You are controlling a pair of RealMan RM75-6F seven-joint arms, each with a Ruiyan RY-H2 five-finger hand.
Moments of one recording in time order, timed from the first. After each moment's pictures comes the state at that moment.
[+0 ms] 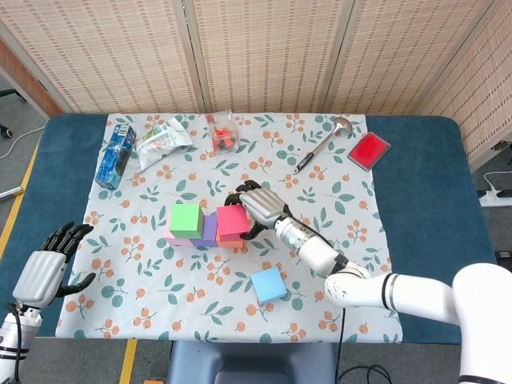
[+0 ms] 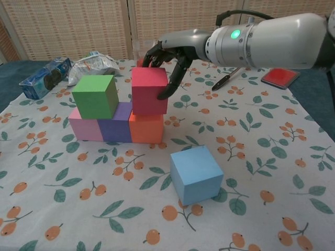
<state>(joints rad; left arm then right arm) -0.25 -1.11 -0.01 -1.62 1.54 1.41 -0.09 1.14 -1.48 0.30 -1.48 -0.78 0.62 -0.20</state>
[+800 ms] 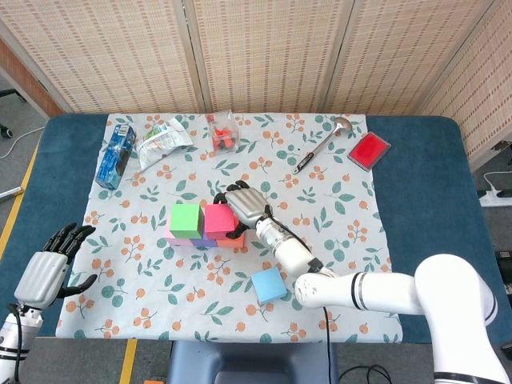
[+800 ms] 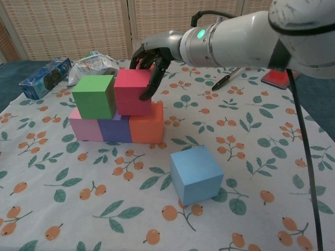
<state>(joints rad) -0.25 -1.11 -0.02 -1.59 1.57 1.40 -0.11 1.32 -1.54 0.26 -1.49 -0.42 0.75 -0.39</state>
